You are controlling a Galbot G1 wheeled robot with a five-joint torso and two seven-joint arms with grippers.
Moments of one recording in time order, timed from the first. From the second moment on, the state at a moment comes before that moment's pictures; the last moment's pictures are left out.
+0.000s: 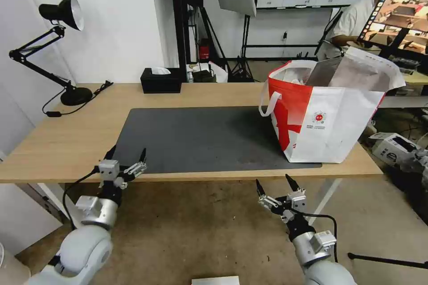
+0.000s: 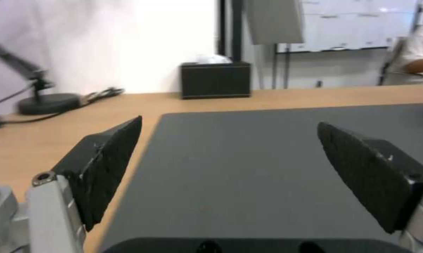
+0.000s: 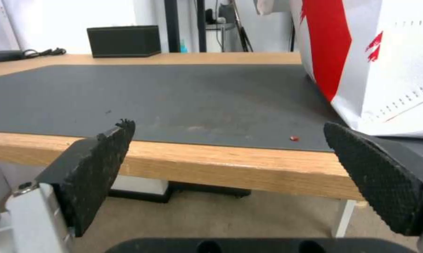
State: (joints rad) left arm 1.50 -0.98 -0.50 -1.98 -0.45 -0.19 -0.24; right arm -1.53 0.95 0.18 2.03 0.39 0.22 0.31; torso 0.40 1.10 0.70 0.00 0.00
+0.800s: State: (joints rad) left arm 1.82 -1.14 -0.68 -2.03 -0.42 -0.33 -0.08; right arm -1.53 0.95 0.18 2.03 0.39 0.22 0.31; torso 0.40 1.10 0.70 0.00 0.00
